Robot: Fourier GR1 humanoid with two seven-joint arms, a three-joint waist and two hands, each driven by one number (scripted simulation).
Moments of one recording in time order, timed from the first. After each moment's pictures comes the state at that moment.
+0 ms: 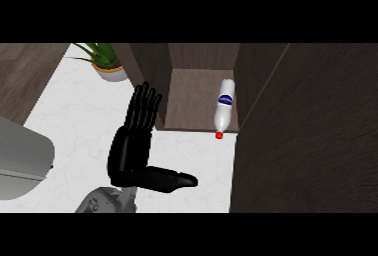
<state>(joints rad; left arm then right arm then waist) -0.20 0.09 -0.44 -1.60 0.40 0.33 -0.33 0.63 -0.13 0.39 -2.18 -0.16 0.14 -0.21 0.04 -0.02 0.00</state>
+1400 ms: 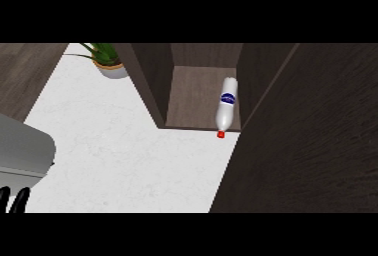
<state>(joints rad) 0.67 0.47 -0.26 -2.31 0.58 0.10 -0.48 0.53 -0.32 0.56 -2.35 0.14 0.28 0.05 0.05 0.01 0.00</state>
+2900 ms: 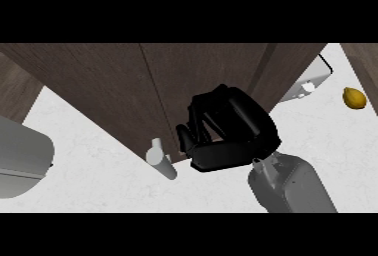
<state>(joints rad) 1.00 0.52 0.21 -2.28 0.95 -0.37 -0.56 -0.51 0.00 0.31 -1.72 -0.41 0.00 0.39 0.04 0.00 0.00</state>
